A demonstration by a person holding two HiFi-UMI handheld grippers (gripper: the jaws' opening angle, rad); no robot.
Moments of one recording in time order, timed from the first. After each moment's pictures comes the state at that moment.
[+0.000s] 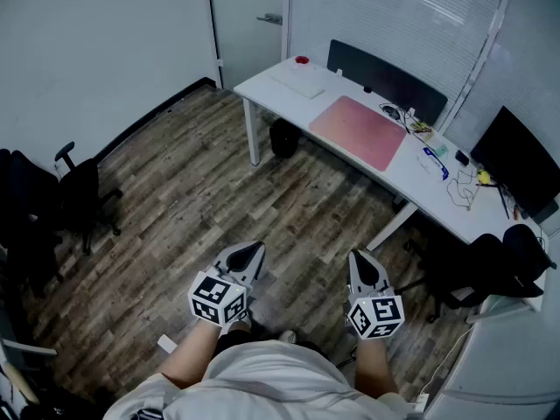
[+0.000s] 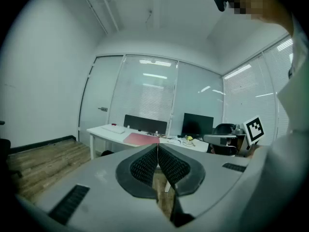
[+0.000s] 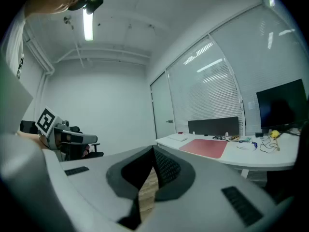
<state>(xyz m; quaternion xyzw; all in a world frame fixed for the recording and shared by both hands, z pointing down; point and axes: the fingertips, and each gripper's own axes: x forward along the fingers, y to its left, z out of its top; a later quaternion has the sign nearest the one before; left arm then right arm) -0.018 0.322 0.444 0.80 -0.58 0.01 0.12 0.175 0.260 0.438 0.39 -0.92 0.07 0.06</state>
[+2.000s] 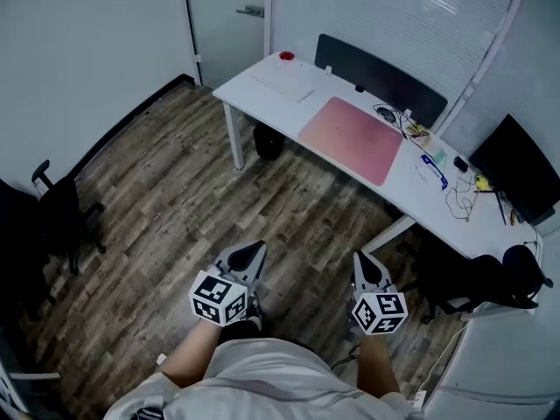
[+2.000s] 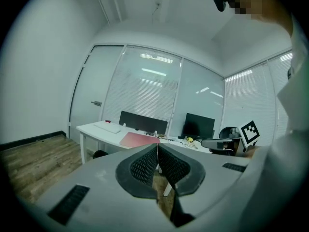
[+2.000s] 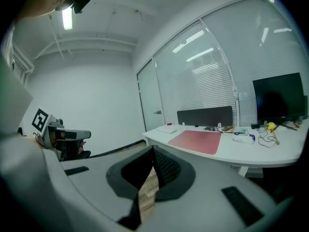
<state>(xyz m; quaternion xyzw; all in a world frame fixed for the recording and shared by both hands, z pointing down) -0.063 0.184 0.456 0.82 -0.55 0.00 0.15 0.148 0.129 0.466 0.44 -0.88 0.12 0.10</state>
